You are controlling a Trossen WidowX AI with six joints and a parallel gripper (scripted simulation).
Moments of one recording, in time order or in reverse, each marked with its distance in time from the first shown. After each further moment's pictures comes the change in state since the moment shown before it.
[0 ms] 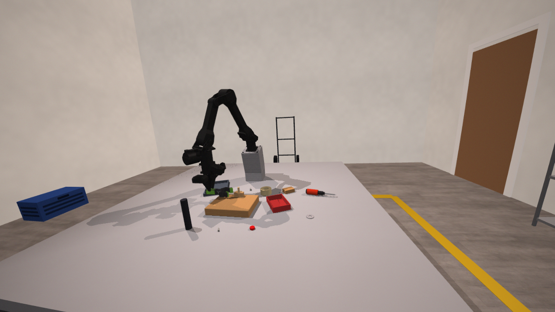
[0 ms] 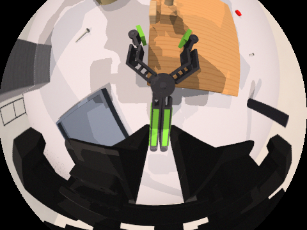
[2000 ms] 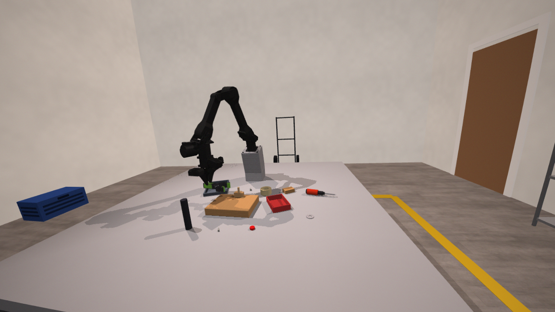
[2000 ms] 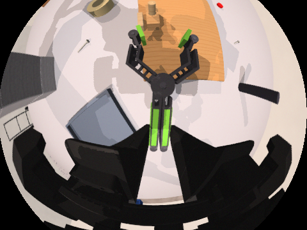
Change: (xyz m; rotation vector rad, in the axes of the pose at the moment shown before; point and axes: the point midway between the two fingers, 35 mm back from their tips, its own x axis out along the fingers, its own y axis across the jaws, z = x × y) arm -0.033 -0.001 -0.007 0.115 0.006 -0.010
